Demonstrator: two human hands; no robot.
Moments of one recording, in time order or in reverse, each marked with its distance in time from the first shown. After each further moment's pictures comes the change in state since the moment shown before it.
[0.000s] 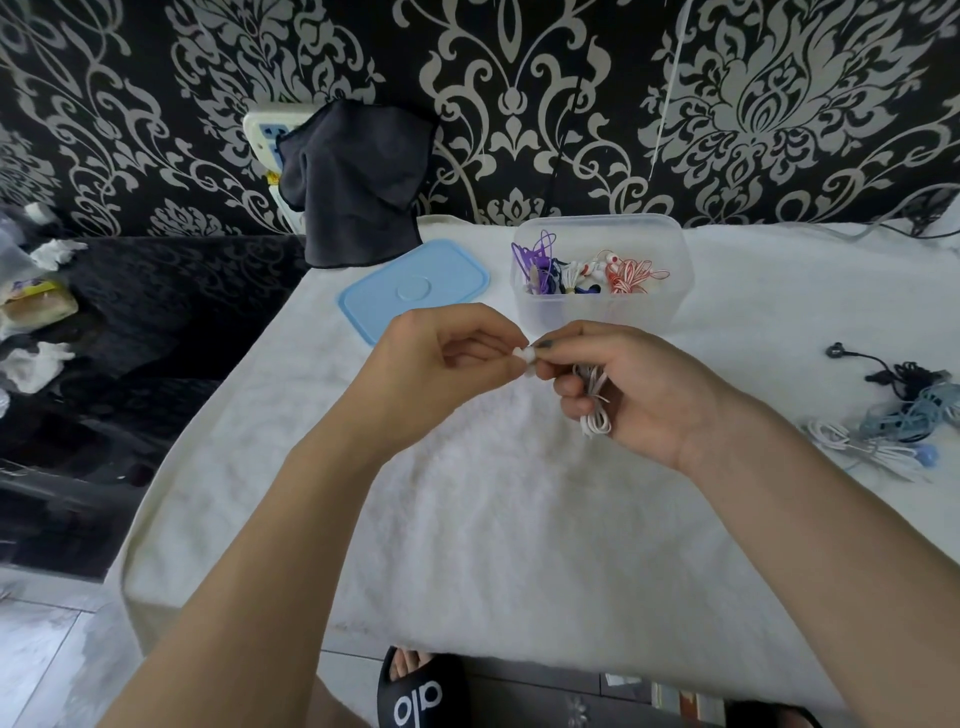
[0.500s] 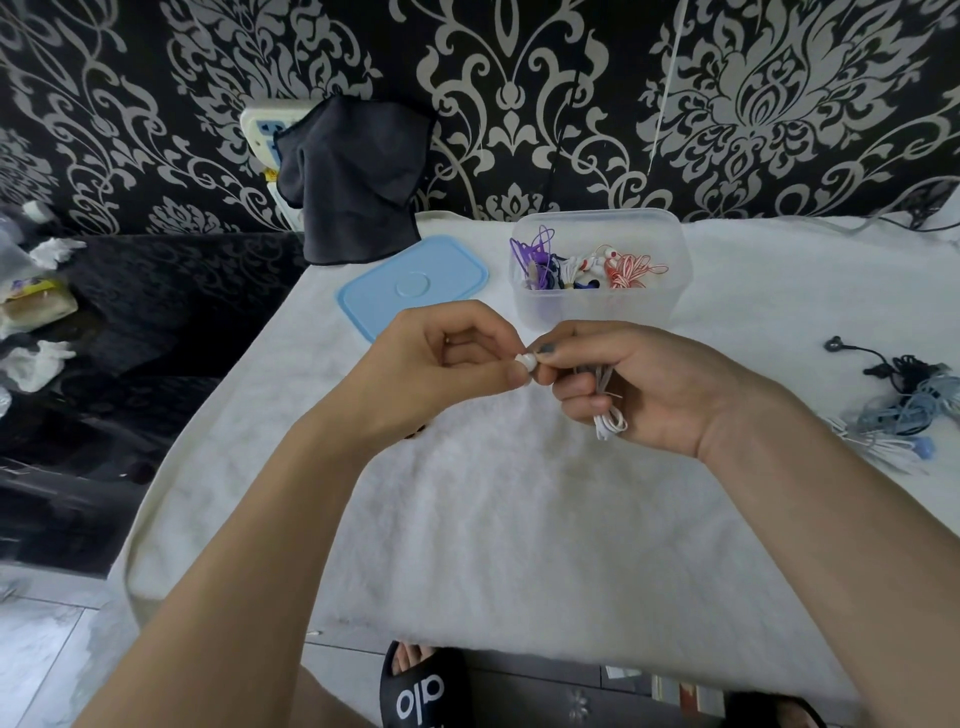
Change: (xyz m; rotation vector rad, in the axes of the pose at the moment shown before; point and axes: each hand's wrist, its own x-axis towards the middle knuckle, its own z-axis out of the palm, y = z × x) left_hand -0.004 -0.002 -0.007 -0.215 -0.129 -0.056; right_hand -0.006 -0.007 -0.007 0.033 -0.185 0.076
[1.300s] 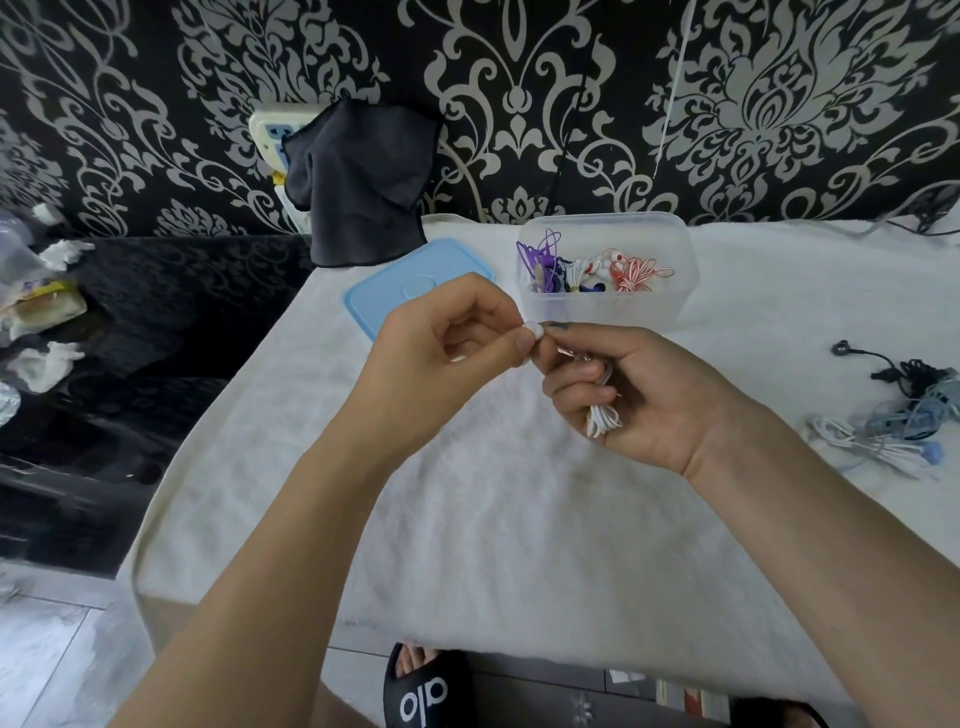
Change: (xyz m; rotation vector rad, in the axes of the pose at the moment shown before) left_hand -0.003 0.009 0.012 0.146 0.226 0.190; right_hand 0.004 0.007 0.009 0.528 -0.079 0.105
